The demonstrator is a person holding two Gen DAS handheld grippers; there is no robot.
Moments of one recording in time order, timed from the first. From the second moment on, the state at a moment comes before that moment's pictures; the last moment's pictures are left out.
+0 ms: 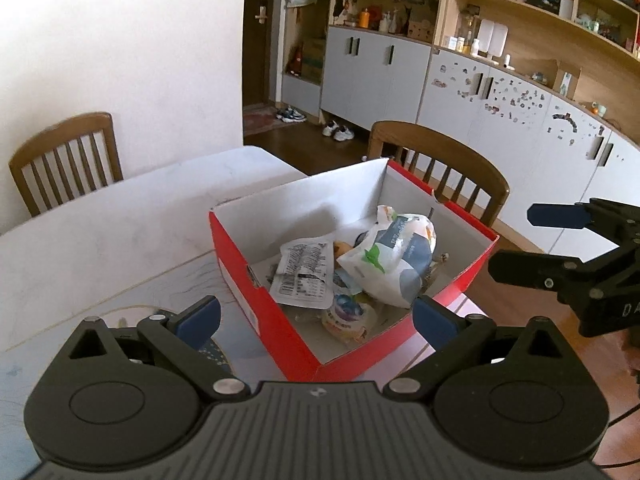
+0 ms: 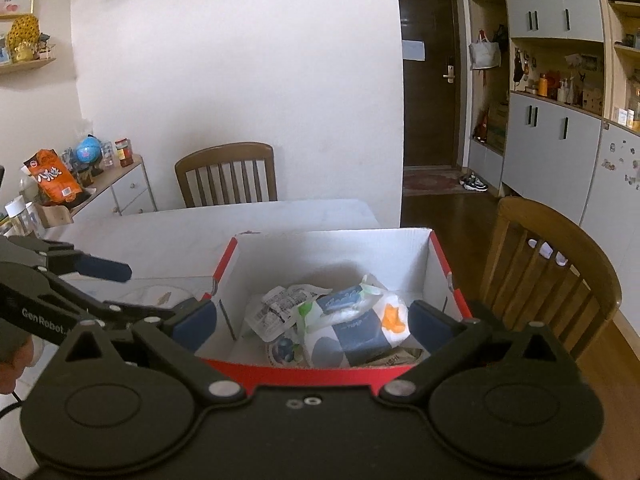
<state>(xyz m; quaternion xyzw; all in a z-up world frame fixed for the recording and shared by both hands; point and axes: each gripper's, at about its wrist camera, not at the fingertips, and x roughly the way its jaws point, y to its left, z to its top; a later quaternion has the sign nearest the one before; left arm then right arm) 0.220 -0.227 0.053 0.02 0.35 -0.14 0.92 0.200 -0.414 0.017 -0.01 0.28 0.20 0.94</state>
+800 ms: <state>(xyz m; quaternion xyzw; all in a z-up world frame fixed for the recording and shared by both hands) 0.203 -0.222 0.031 0.03 0.39 -0.15 0.91 0.175 -0.401 0.007 0.00 0.30 0.18 0.94</state>
